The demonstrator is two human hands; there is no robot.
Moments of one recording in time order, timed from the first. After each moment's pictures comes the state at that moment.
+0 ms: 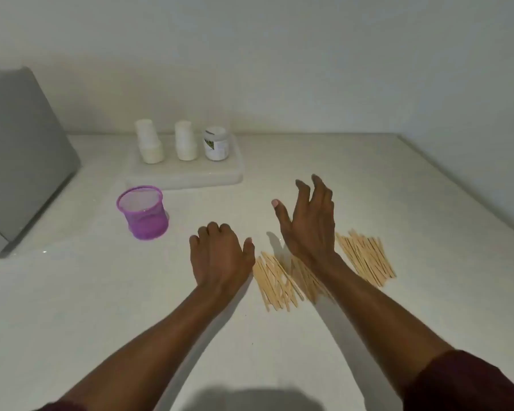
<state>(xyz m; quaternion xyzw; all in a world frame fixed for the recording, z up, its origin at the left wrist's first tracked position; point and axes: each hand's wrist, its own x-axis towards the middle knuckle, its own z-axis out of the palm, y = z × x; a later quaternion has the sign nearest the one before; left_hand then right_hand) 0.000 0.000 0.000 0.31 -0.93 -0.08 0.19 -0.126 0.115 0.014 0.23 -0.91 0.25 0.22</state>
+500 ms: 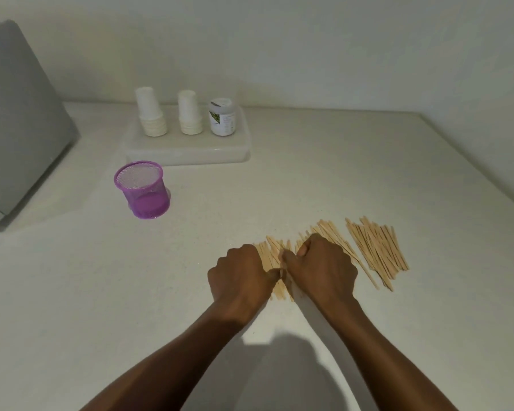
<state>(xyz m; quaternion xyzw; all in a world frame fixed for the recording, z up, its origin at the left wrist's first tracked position) 0.013 0.037 -0.026 0.35 -0.91 -0.19 0.05 -0.071 0.153 -0.021 0.12 -0.97 0.20 -0.01</state>
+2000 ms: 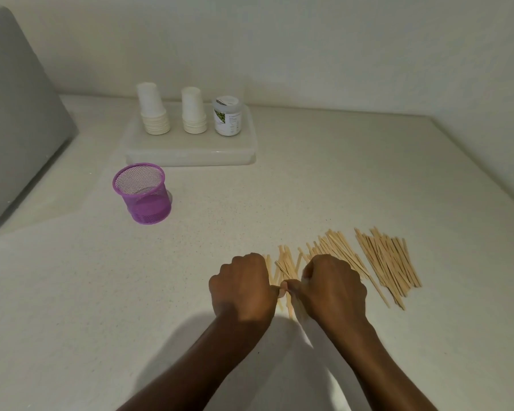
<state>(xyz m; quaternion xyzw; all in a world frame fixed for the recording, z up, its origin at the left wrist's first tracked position) 0.010 0.031 -0.005 0.34 -0.93 -0.15 -0.01 -0.062 0.149 0.003 0.17 -0.98 0.11 -0.07</state>
